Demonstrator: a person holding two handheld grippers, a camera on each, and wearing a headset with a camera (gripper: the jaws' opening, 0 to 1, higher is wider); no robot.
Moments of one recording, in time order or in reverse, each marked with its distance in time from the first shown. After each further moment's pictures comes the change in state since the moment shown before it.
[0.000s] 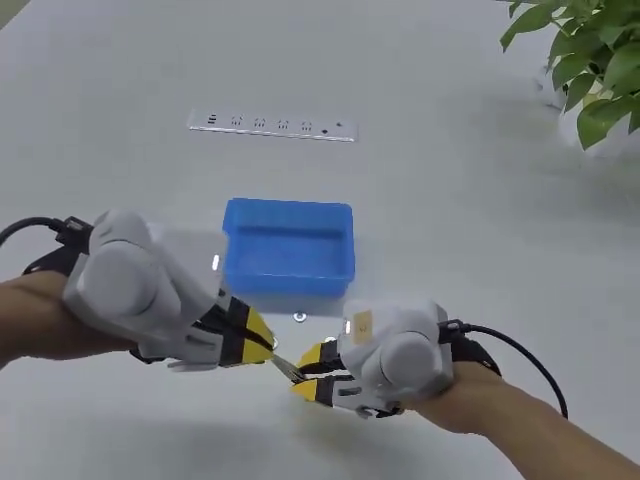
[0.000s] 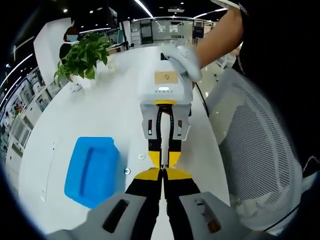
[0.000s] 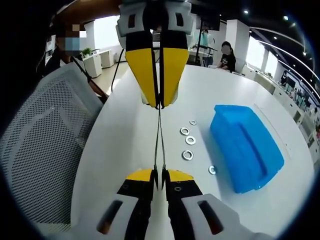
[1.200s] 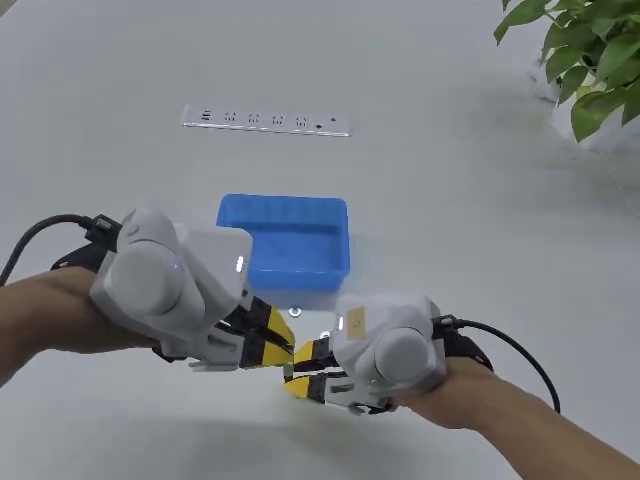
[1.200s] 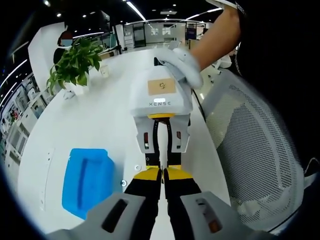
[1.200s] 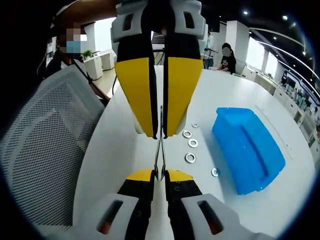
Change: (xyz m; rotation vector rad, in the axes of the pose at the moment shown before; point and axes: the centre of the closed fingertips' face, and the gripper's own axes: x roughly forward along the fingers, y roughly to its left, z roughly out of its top) left arm 0.017 -0.004 0.012 0.038 -0.025 -0.041; right arm 0.002 0.004 0.004 0.002 -0.019 0.006
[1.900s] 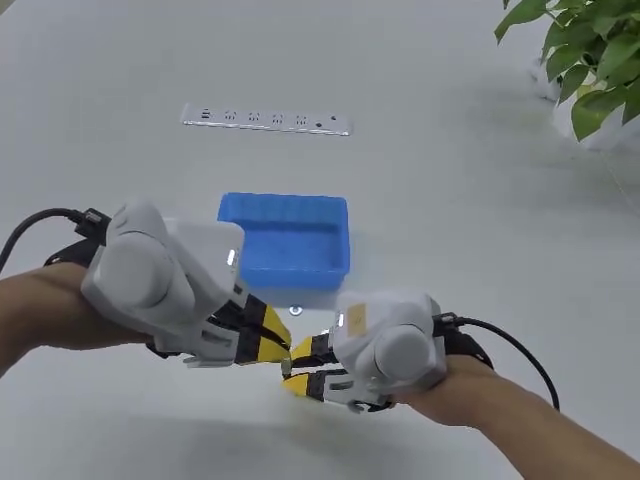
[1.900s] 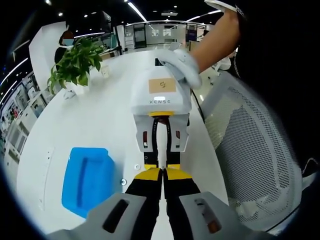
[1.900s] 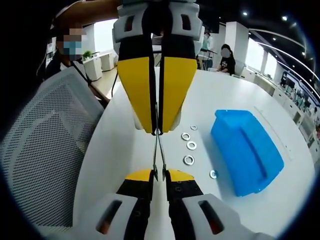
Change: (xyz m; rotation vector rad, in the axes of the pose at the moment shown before) left arm -0.006 -0.001 0.000 -0.011 -0.010 -0.005; right arm -0.001 -0.001 0.004 0.000 -0.010 -0.008
